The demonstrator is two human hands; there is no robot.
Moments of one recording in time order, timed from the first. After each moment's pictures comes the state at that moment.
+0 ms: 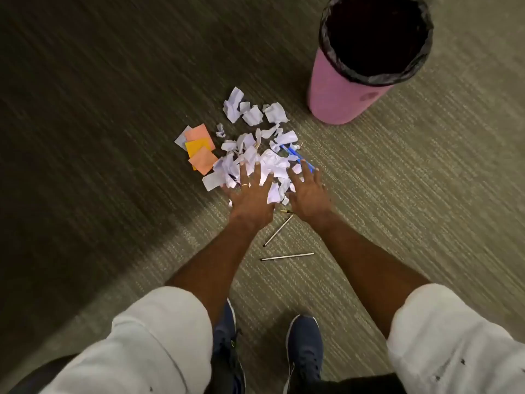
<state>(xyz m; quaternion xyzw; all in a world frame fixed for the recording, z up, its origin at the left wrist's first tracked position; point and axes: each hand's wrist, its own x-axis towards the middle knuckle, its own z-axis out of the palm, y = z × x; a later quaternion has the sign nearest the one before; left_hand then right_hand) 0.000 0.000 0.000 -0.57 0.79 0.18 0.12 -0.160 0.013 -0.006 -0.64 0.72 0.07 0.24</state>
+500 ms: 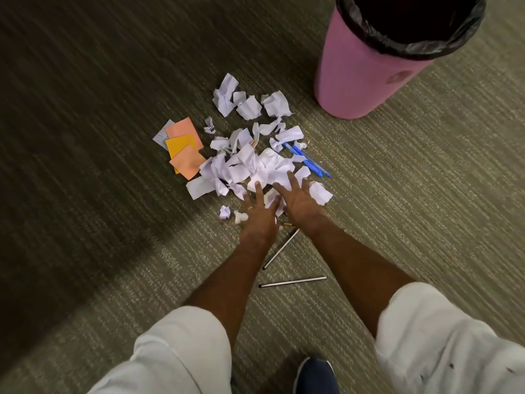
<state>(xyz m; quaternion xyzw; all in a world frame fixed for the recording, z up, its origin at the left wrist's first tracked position) -0.025 0.002 -0.149 -0.59 0.73 0.32 0.12 -0.160 -0.019 -0.161 -0.68 0.66 0.17 0.26</state>
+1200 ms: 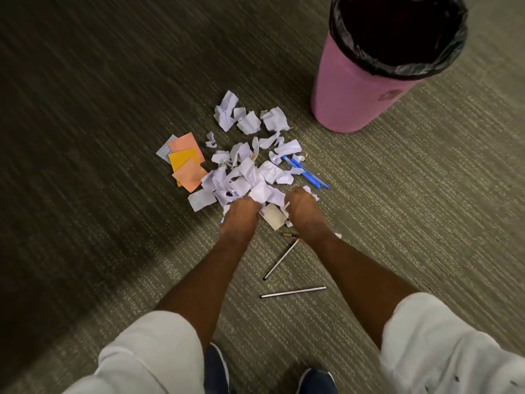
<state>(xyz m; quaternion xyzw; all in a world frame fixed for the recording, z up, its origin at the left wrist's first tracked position) 0.011 -0.043 -0.115 -0.61 0.72 0.32 0.01 -0.160 -0.029 -0.134 -0.66 0.72 0.03 0.23</state>
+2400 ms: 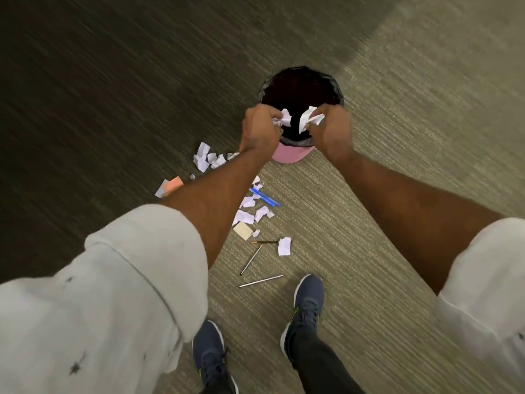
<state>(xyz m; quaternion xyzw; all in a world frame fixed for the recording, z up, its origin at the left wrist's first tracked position) -0.169 -0.204 0.234 -0.59 0.69 0.36 -0.20 -0.326 -0.164 0.227 -0.49 0.83 -0.20 0.16</state>
